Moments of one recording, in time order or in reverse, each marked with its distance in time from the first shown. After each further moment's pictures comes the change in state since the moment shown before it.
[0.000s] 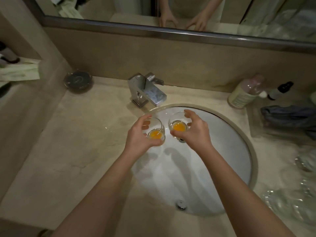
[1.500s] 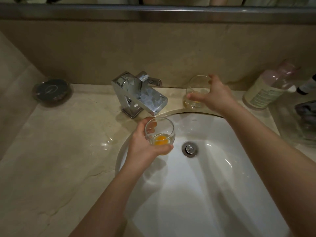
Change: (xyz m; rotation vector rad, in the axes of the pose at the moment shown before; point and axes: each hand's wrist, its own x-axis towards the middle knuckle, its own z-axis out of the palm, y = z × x) left_hand 0.055 -0.021 0.026 -0.162 -0.045 0.059; right_hand 0.130 -0.002 -0.025 -0.108 0.105 0.003
